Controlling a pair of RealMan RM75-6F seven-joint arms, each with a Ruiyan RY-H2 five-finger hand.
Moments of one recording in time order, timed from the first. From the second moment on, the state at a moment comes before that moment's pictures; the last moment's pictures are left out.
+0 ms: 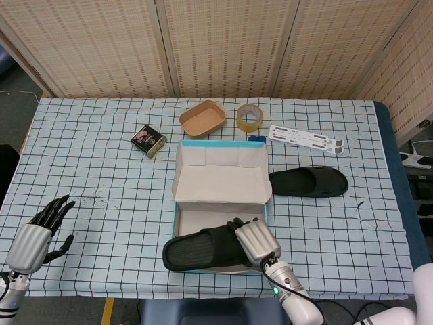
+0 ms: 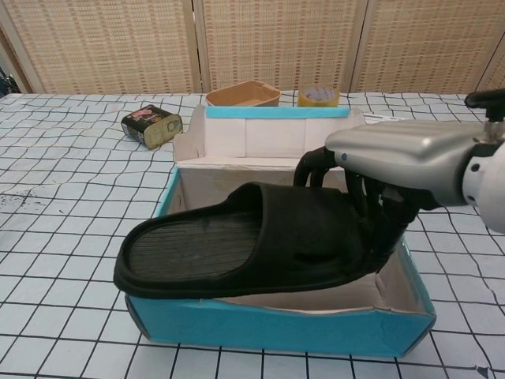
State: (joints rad) left arm -0.18 -1.24 0.01 -1.33 1.69 1.57 -0.14; right arm 0.71 -1.52 0.10 -2.32 -0.71 1.39 -1.16
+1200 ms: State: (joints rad) left arm -0.18 -1.24 0.01 -1.33 1.67 1.56 -0.14; right arm 0.74 -1.45 0.01 -2.12 -0.60 1.28 -0.96
